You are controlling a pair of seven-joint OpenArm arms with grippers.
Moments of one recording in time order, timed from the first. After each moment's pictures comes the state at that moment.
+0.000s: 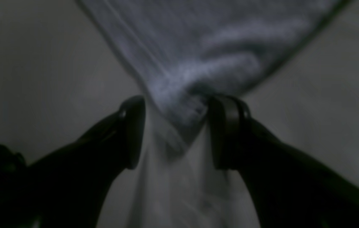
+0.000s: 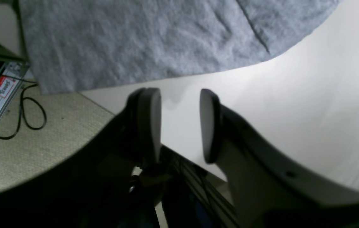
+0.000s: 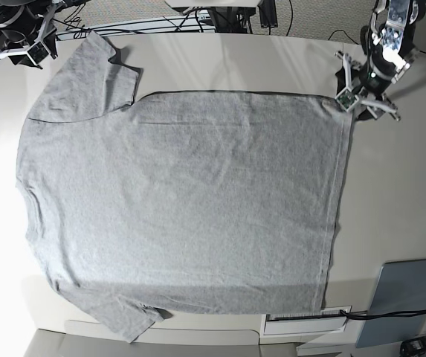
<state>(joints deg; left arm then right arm) 27.2 -29.0 -1.0 96.6 15.3 -25.7 14.0 -61.0 30.4 30.2 113.7 -1.6 27.6 -13.9</state>
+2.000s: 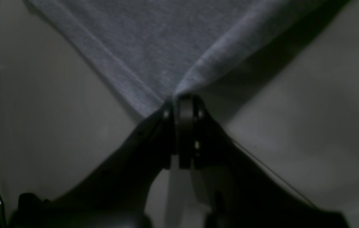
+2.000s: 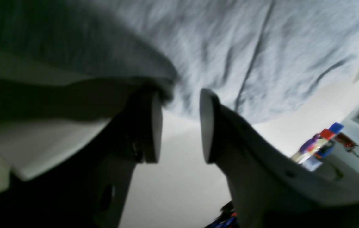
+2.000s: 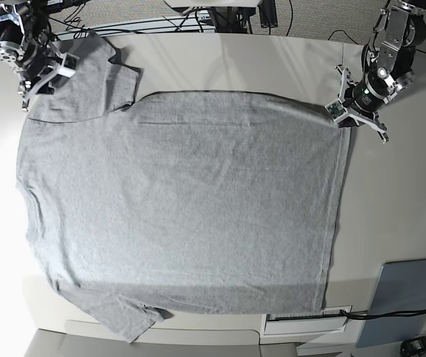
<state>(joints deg) 20.0 -31.5 5.1 90.8 22.6 -31.0 10.8 -38.0 40.3 7.7 99.7 -47.3 35.4 -5.7</state>
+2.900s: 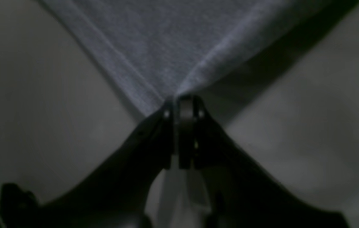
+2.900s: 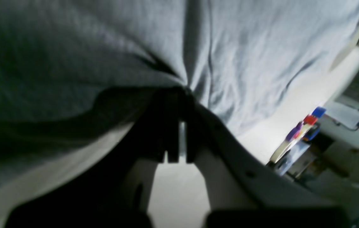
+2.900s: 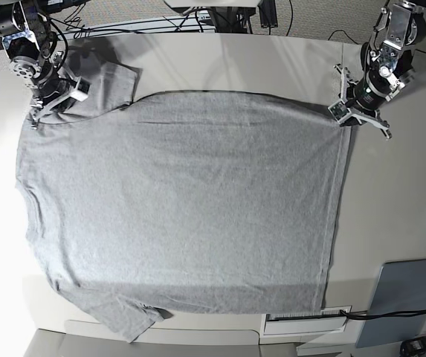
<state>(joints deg) 21.3 -32.1 4.9 90.9 15.8 -29.8 11.7 -29.5 40.8 -2.9 96.1 -40.0 29.1 -18.6</state>
